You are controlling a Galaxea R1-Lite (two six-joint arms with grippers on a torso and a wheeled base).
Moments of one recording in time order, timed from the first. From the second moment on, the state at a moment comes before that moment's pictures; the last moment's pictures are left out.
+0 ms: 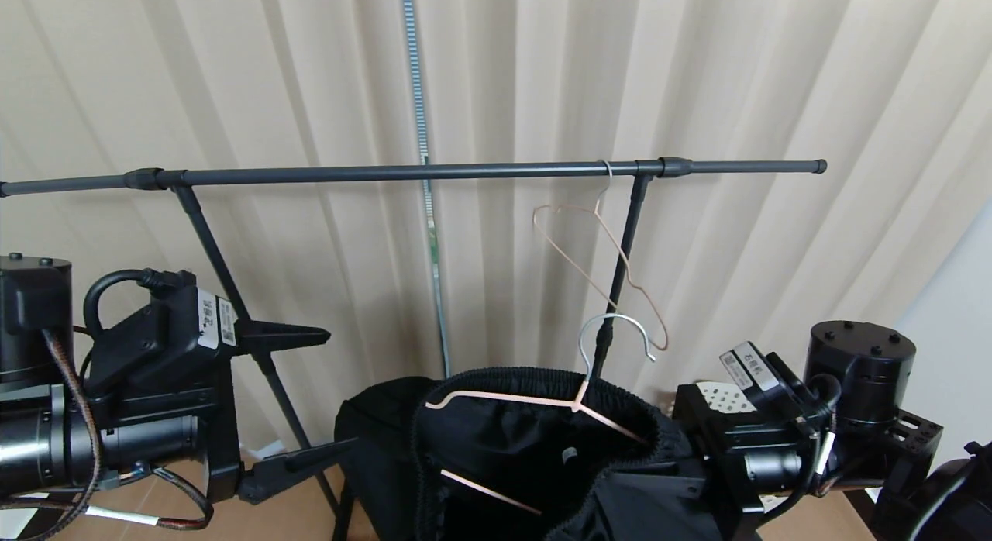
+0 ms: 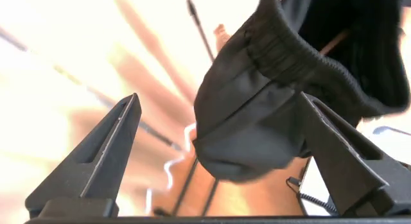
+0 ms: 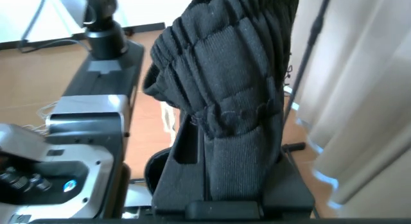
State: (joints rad) left arm -0.23 1.33 -0.57 -0.29 -0.66 0.69; right arm 0.42 1.84 -0.37 -1.18 1.09 -0.15
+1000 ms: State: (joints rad) left arm -0.41 1.58 -0.67 -0.29 -0.65 0.81; right arm 0.40 1.80 -0.33 -1.18 1.22 -0.15
